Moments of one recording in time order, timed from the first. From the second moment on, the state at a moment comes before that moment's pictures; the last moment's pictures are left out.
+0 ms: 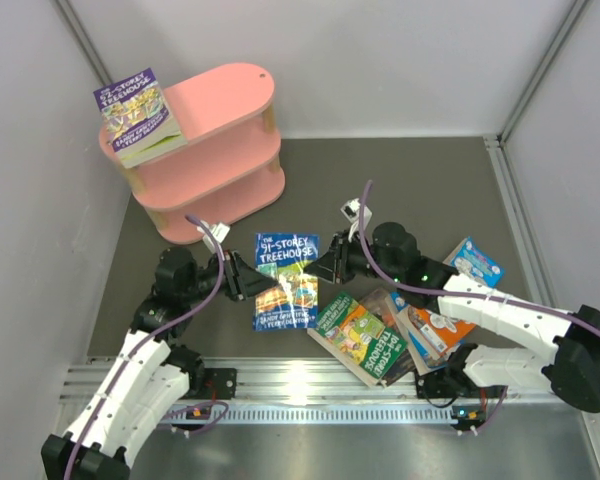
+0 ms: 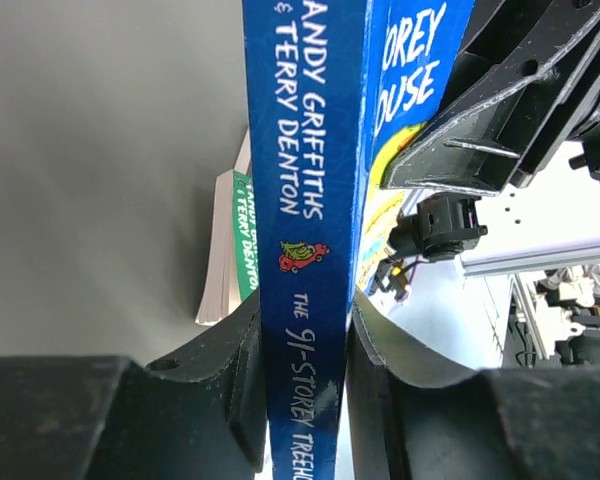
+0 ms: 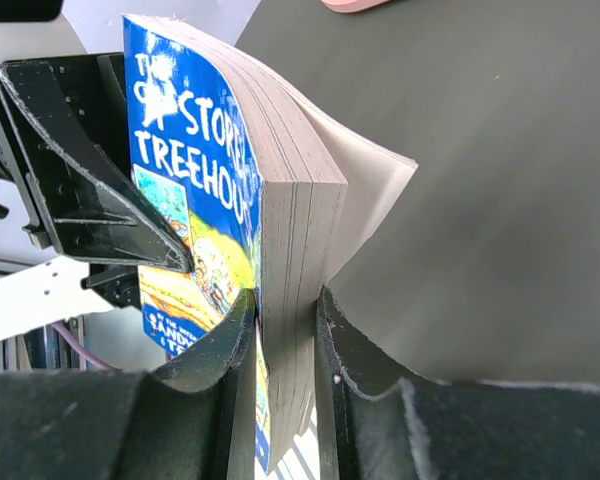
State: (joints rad) left arm -0.30 0.61 0.48 -0.17 0.75 -0.71; right arm 0.87 1.14 0.75 0.11 -0.23 0.65
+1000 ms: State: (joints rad) left arm -0.30 1.17 1.81 -0.64 0.35 -0.45; right arm 0.83 1.03 0.50 0.02 -0.05 0.74
